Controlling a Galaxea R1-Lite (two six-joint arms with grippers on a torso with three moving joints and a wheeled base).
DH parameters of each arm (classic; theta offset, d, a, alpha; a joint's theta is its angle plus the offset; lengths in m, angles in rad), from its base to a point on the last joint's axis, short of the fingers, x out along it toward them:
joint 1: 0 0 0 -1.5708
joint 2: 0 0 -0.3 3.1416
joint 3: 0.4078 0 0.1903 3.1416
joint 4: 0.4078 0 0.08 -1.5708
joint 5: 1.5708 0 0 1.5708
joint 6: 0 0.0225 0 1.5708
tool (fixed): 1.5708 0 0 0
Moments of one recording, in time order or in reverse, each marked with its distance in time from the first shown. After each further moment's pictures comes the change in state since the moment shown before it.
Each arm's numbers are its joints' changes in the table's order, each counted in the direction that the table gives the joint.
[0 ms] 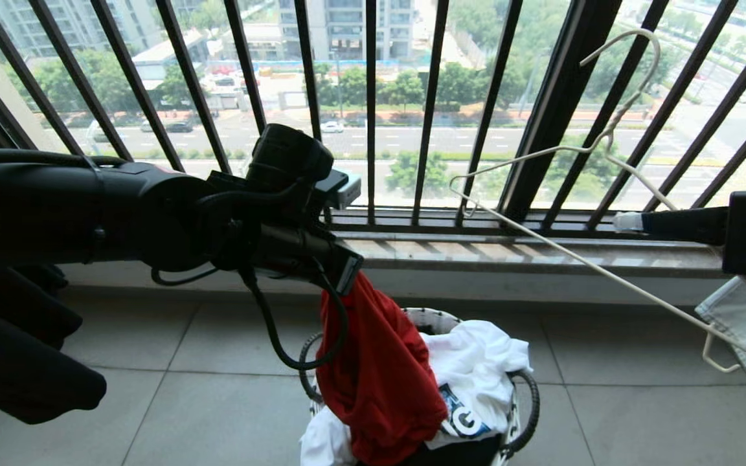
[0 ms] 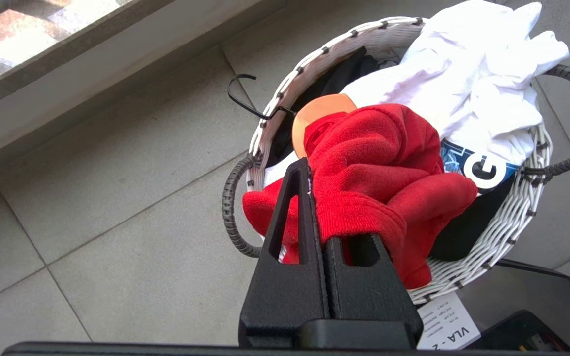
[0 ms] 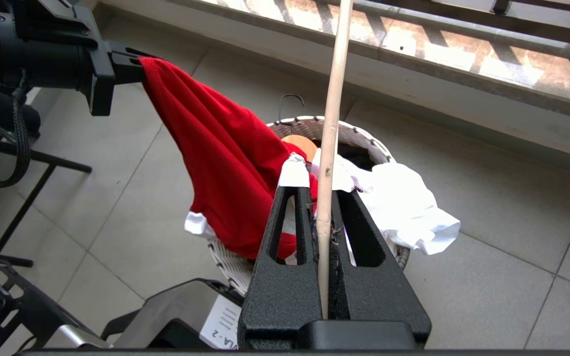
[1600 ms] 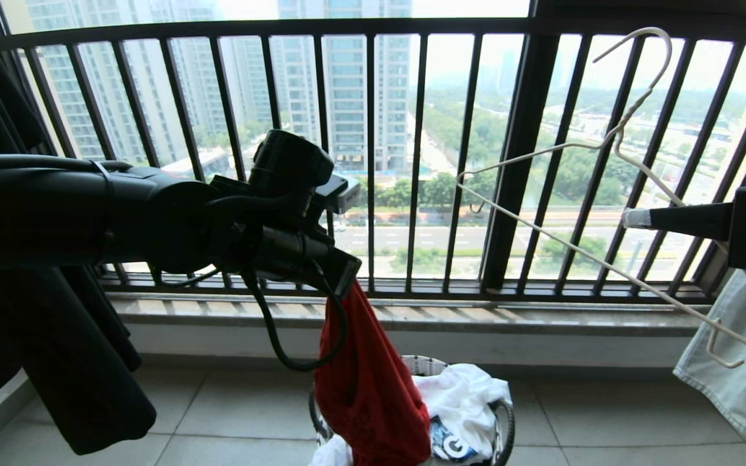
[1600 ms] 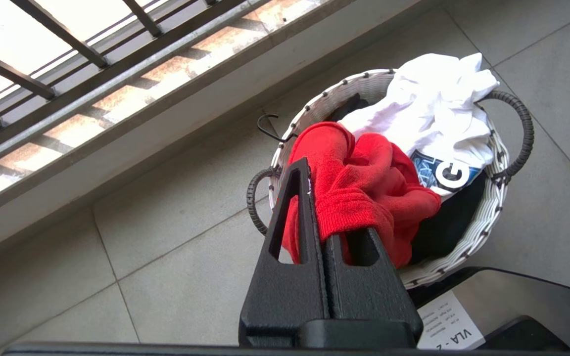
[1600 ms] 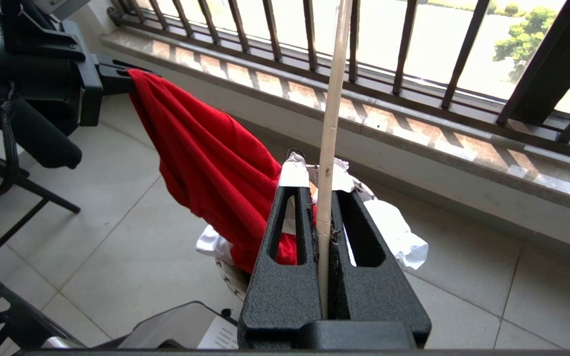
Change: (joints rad) left arm 0.023 0.015 -0.002 0.000 0.000 0.004; right arm -0.047 0.006 -0.001 -0.013 -0.004 -0.004
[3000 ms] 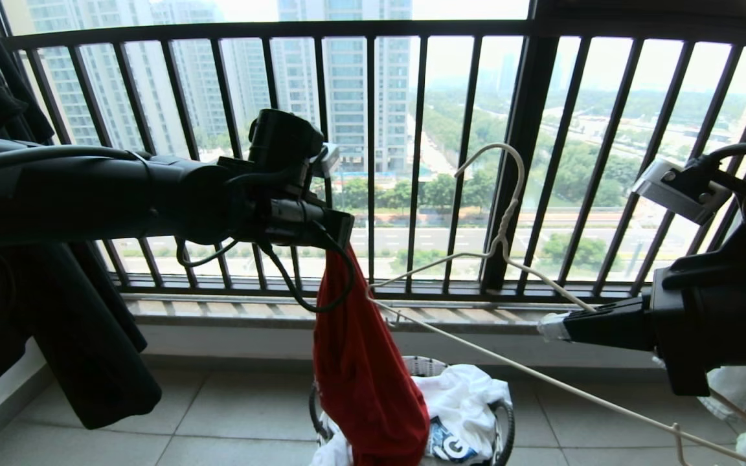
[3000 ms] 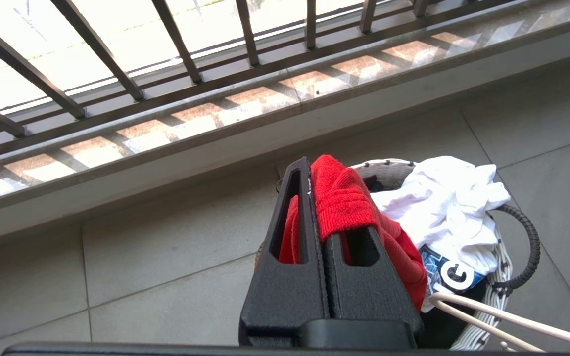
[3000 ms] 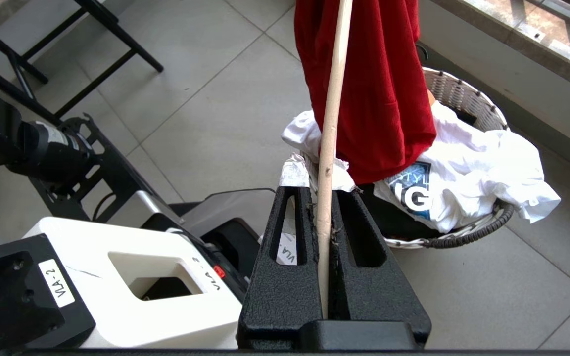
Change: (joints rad) left arm 0.078 0.107 0.157 -0.093 -0.031 -0.113; right arm 0.339 0.071 -0.022 0.166 -0.014 -0.001
